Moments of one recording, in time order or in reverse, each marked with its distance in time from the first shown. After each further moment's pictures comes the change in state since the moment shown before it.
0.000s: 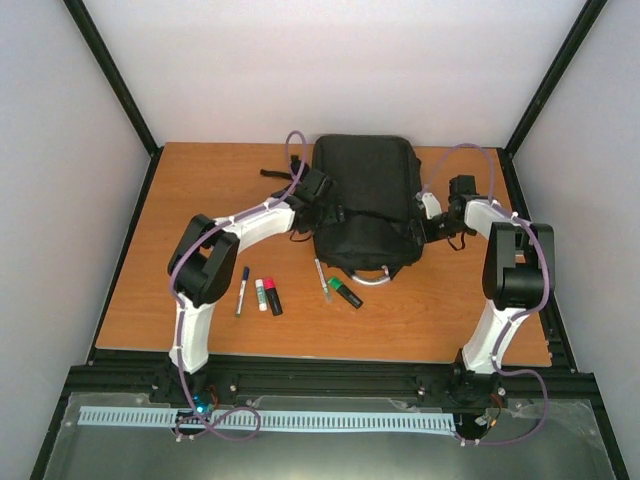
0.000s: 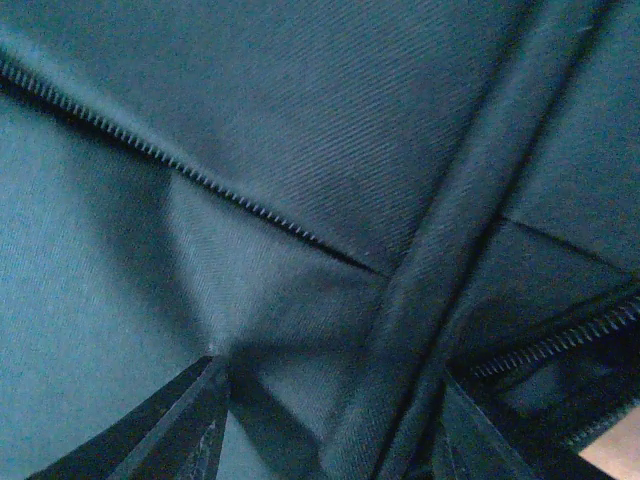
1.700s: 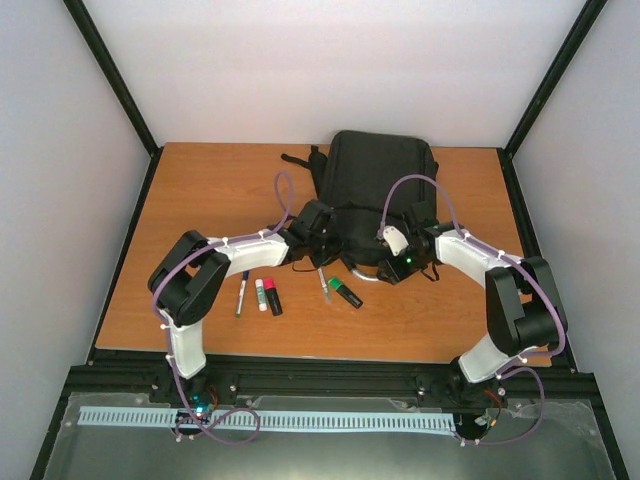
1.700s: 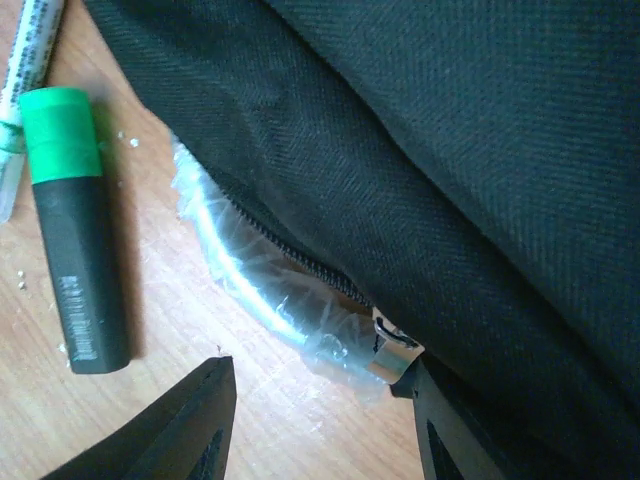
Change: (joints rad) left arm -0.095 -0.155 -0.339 0.288 0.256 -0.465; right arm 0.344 -0.315 -0.311 -0.037 0.220 0.080
